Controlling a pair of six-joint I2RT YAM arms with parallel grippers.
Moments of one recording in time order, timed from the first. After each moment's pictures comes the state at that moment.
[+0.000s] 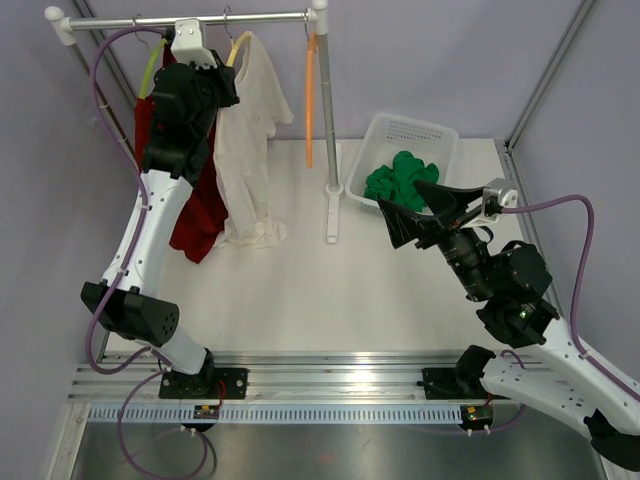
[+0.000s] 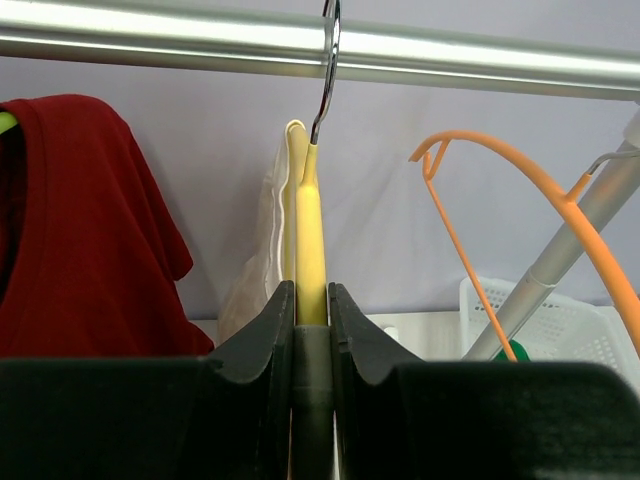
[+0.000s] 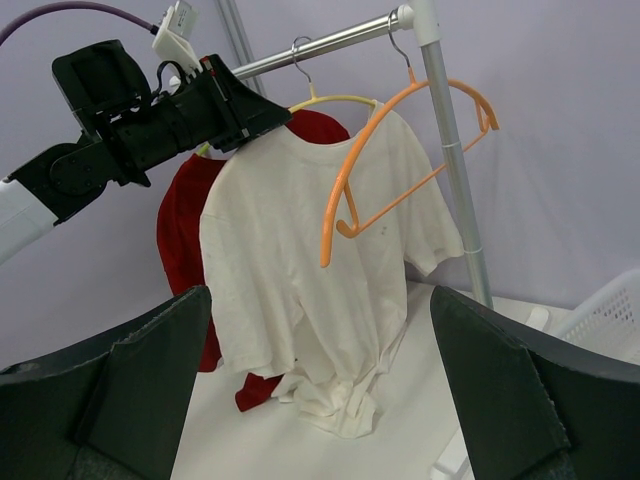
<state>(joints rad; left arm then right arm) -0.23 1.59 1.88 -0.21 -0.10 -0.16 0.86 0.70 0.90 0.23 0.24 0.21</state>
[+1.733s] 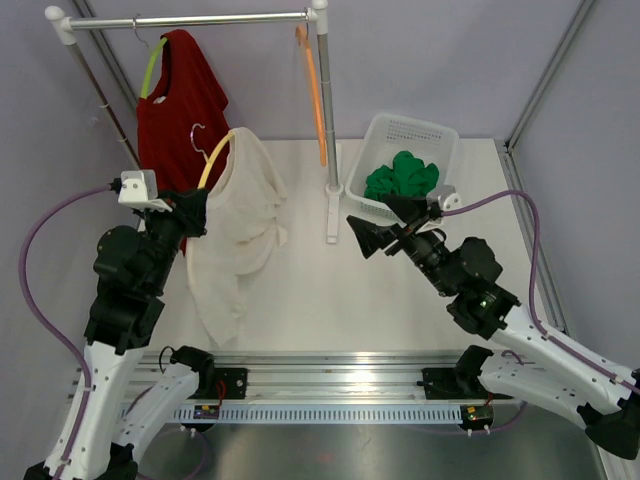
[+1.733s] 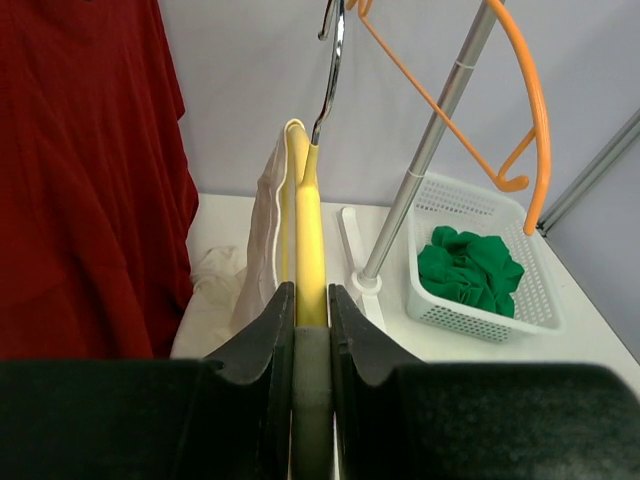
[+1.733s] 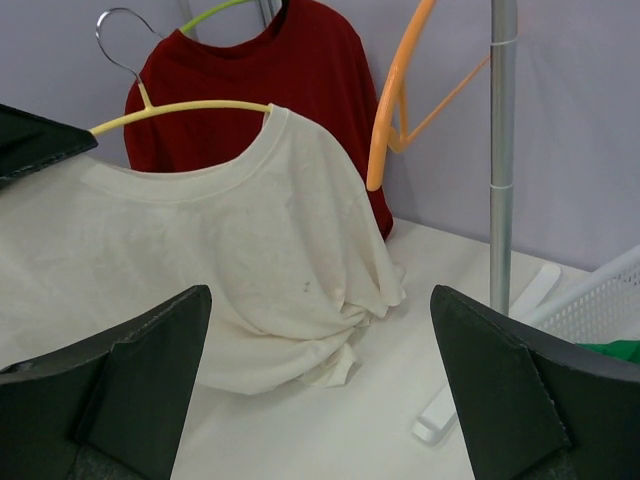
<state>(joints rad) -0.30 0.66 1.05 -0.31 -0.11 -0.27 0.86 0.80 0.76 0.36 0.16 0.16</state>
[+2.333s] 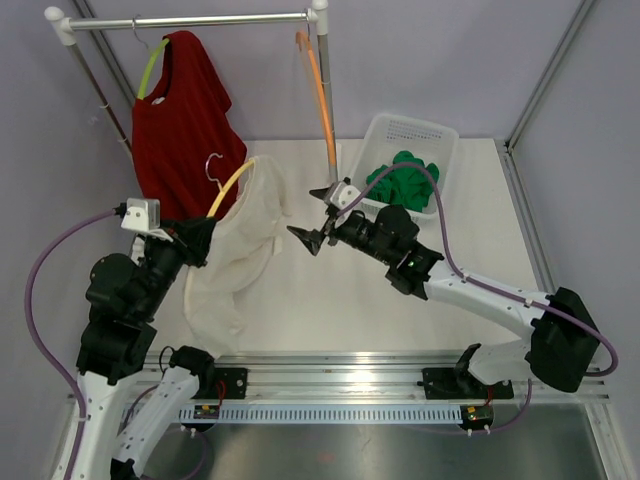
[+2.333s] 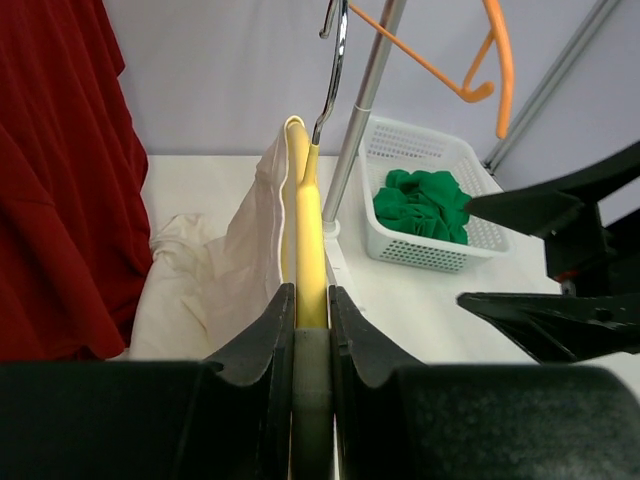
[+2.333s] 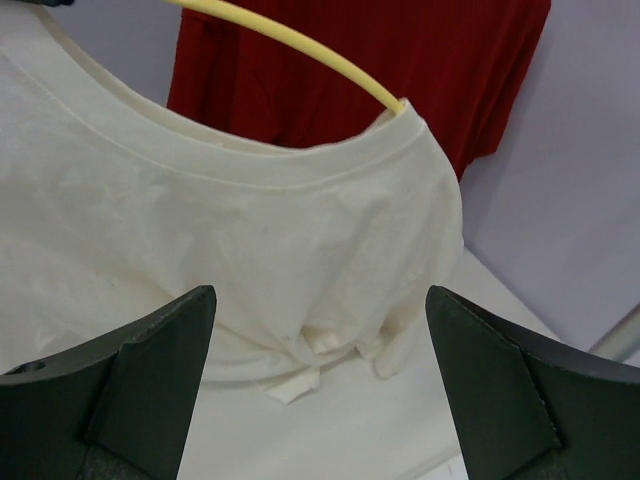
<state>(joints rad) -0.30 0.50 0.98 -0.45 0.05 -0.28 0.87 1.32 0.93 0.52 -0.17 -0.18</state>
